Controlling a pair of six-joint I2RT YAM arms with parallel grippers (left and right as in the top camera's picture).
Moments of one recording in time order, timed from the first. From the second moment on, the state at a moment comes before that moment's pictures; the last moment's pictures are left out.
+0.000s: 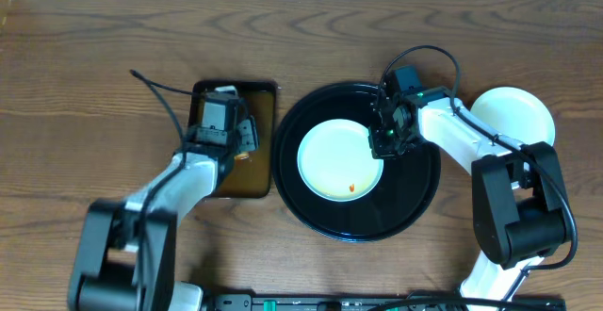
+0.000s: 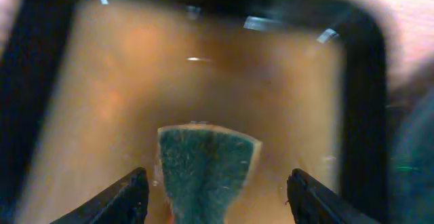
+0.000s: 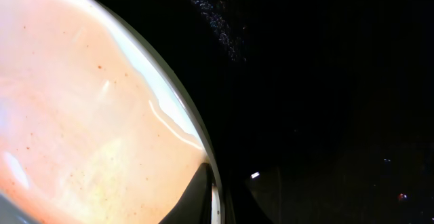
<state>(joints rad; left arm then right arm) -0.19 1.59 0.73 -0.04 -0.07 -0.30 0.31 1.93 1.20 -0.74 -0.23 0.20</state>
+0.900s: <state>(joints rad) -0.19 1.33 0.73 -0.42 -0.06 -0.33 0.31 1.91 1.15 -0.65 -0.24 0.21</state>
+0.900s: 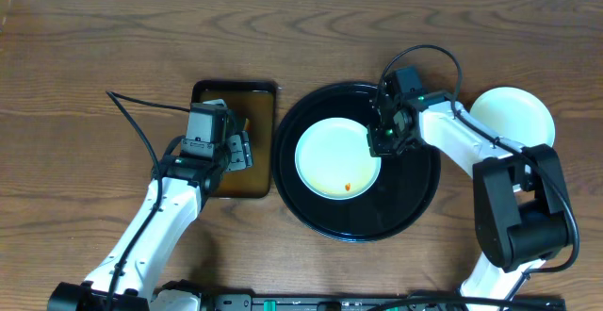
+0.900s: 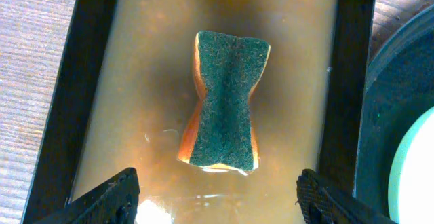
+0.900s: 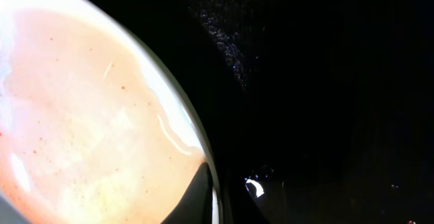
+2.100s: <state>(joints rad) -0.19 1.33 0.73 -0.42 -0.06 -0.33 0.19 1.69 1.13 -0.59 -0.26 0.16</state>
